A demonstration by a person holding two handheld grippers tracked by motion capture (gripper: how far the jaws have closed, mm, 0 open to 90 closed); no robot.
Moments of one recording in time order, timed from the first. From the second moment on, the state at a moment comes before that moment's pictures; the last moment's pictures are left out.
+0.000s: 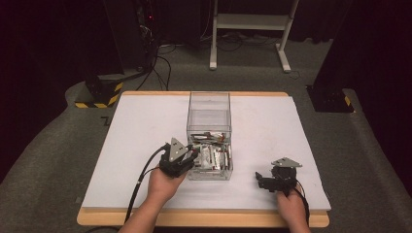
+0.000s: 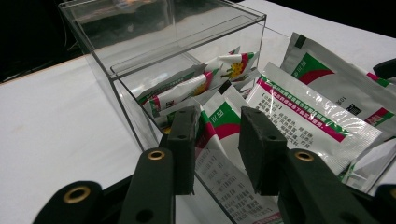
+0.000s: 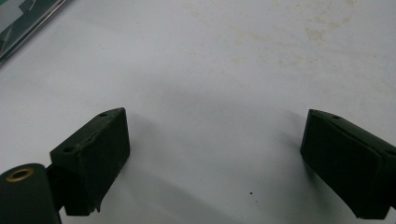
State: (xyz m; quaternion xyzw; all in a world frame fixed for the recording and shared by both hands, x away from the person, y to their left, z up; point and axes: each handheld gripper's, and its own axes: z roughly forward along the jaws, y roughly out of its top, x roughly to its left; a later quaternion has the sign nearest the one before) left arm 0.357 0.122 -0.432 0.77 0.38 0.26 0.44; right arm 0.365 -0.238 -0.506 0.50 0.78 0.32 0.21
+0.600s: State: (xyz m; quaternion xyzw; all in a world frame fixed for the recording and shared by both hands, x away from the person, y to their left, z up) left arm 0.354 0.124 -0.435 0.76 0.39 0.26 0.45; right arm 0.365 -0.238 -0.506 0.50 0.78 0.32 0.21
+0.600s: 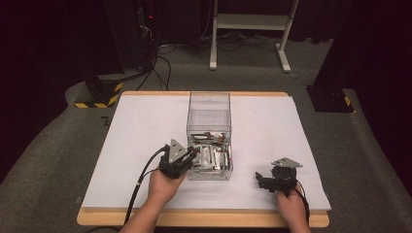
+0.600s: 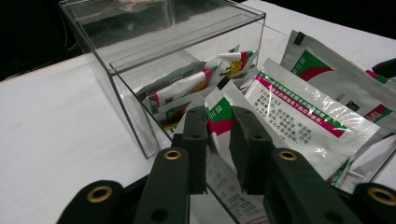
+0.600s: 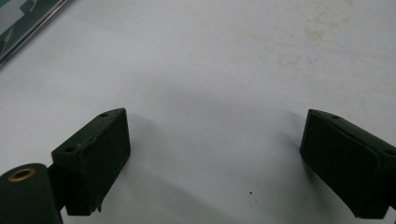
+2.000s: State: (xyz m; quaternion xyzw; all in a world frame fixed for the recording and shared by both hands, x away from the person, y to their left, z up) left arm 0.346 0.136 -0.424 0.73 0.39 0.27 0.50; right arm 0.365 -0.239 -0.505 0.50 0.78 0.32 0.21
